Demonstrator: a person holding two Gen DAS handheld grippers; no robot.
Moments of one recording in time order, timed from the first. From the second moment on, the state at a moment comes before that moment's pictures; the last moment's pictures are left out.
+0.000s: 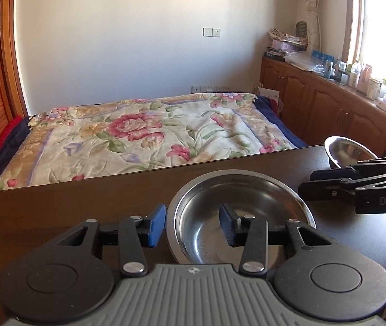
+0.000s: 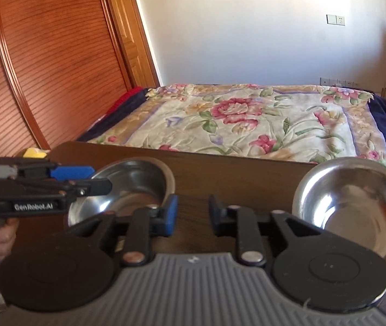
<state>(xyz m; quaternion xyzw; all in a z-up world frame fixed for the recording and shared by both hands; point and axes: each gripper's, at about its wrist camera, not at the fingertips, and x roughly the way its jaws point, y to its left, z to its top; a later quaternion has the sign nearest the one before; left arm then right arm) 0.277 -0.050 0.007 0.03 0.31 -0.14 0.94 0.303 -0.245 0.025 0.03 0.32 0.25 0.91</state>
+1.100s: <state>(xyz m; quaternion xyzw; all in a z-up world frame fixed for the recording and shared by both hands) 0.249 -0.054 0.033 0.01 0.32 -0.16 0.93 0.292 -0.237 0.050 0.03 0.32 0.27 0.91</state>
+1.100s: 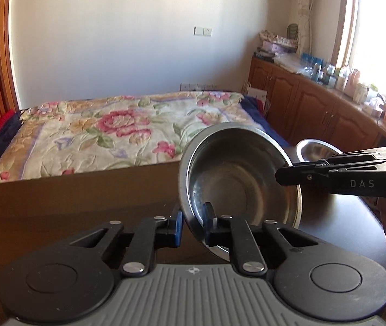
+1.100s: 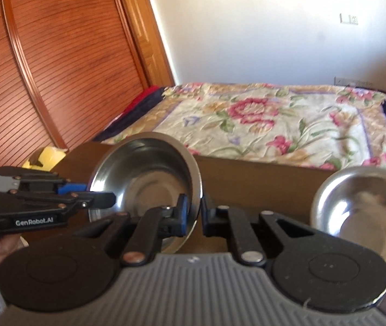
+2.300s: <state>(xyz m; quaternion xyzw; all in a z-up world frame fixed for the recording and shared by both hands) 0.091 -0.055 0.051 0.01 0.28 -0.22 0.94 0.151 -0.253 0.083 0.01 0.29 0.24 0.93</state>
